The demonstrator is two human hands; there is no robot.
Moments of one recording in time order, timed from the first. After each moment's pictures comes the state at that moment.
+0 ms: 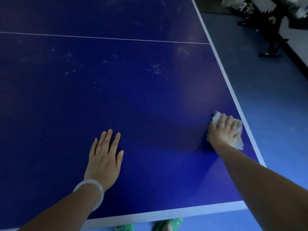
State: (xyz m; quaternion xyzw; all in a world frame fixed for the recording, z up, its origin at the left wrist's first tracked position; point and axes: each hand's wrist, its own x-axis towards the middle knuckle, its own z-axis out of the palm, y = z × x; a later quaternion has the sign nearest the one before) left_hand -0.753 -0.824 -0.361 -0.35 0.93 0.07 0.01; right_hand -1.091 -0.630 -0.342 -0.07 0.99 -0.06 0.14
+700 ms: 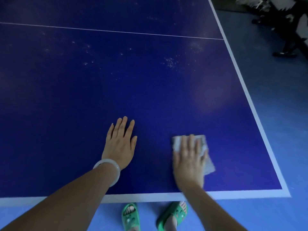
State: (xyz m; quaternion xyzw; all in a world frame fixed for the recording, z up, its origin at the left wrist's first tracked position) left_hand -0.751 -0.826 -0.364 -0.35 0.93 0.08 0.00; right_hand -0.886 -0.628 -0.357 -0.30 0.95 -0.05 0.04
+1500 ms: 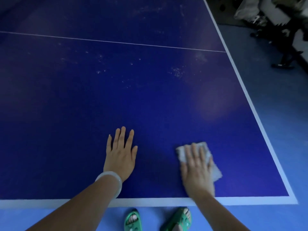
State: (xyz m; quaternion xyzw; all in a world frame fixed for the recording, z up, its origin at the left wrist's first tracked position) left_hand -0.717 -0.827 -0.360 -0.39 0.92 0.07 0.01; right_hand -0.883 -0.618 -0.360 -0.36 0.93 -0.01 0.04
